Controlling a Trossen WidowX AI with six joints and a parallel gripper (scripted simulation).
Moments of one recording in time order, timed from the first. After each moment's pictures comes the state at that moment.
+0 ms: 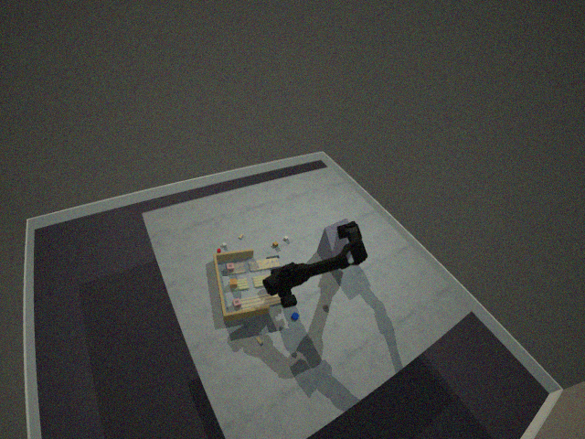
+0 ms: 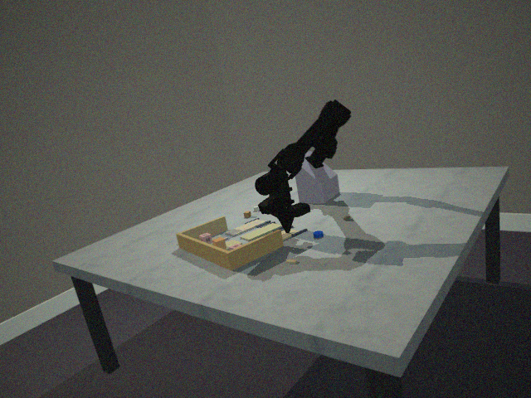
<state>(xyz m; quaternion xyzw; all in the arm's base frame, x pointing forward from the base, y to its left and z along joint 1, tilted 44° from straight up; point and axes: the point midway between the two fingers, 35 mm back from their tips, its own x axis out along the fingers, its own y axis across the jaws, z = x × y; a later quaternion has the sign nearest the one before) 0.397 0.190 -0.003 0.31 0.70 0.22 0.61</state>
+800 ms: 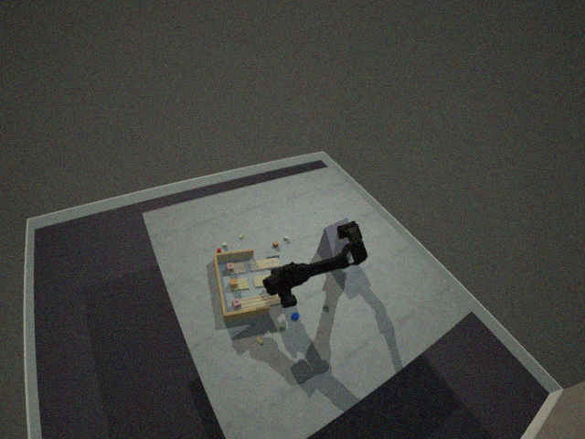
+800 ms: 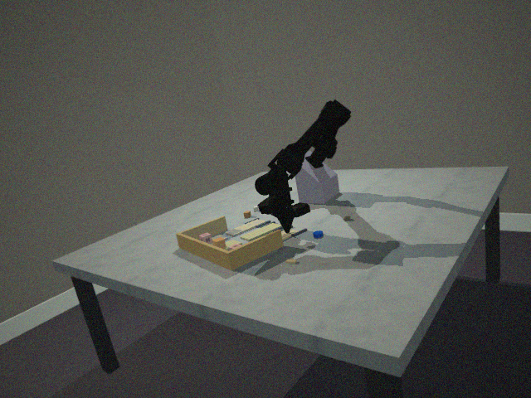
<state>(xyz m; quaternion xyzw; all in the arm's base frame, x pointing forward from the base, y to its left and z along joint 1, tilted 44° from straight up) 0.398 0.190 -0.004 0.31 0.70 0.21 0.61</state>
